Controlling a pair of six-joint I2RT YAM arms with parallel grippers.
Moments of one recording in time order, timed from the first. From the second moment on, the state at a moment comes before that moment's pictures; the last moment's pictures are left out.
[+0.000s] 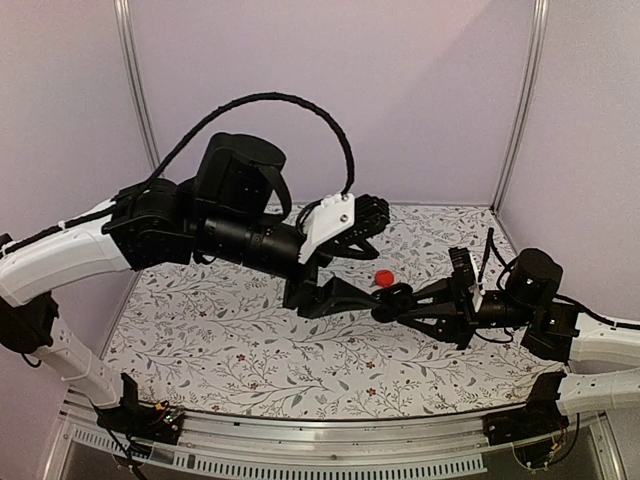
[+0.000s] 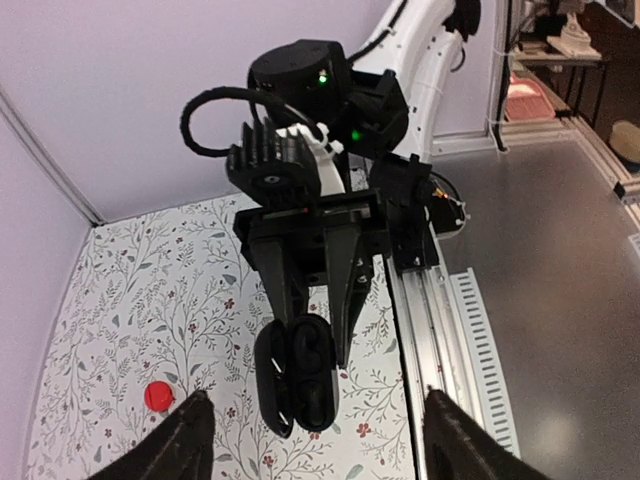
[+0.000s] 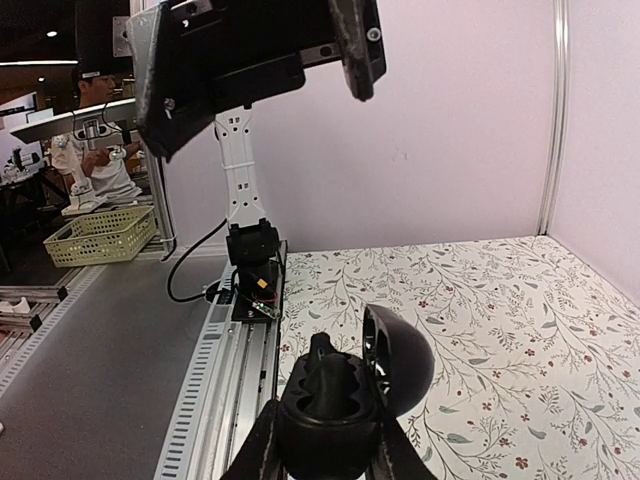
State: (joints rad) left arm -1.26 1.53 1.64 -0.59 0.24 0.32; right arm 0.89 0.86 0.45 0.44 -0.64 0.05
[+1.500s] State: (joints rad) left arm -1.31 1.49 1.45 -0.38 0.21 0.39; right arm 0.89 0.87 0.46 0.47 -0.66 0.06
